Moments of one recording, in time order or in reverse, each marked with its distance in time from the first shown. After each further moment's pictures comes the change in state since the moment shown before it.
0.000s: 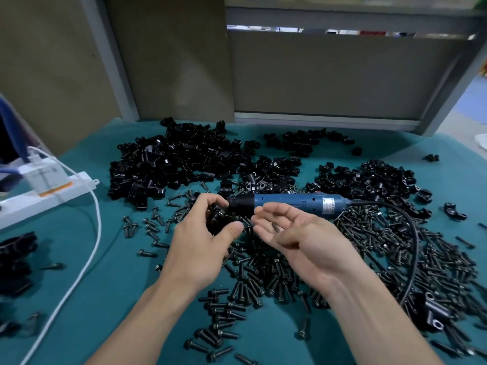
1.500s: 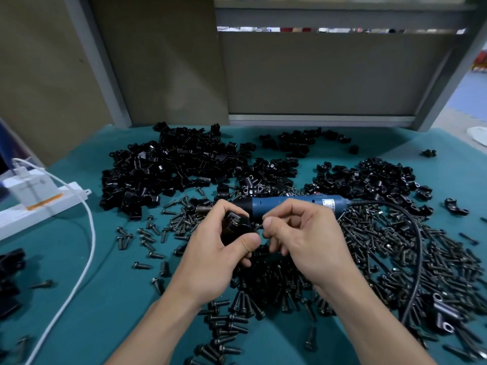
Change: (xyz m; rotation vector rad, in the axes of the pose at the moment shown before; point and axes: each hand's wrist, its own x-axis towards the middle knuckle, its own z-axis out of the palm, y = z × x) left_hand 0.005 0.003 0.011 -0.307 -0.243 0.085; right_hand 0.002 0.005 -0.005 -0.830 0.143 -0.495
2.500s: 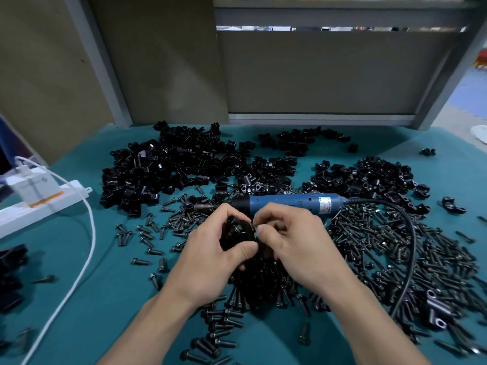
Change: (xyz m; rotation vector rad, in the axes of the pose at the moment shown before) left_hand -0.007 0.002 -0.002 0.167 -0.039 -0.028; right_hand -0.004 -0.008 -0.003 -0.330 -0.142 -0.039
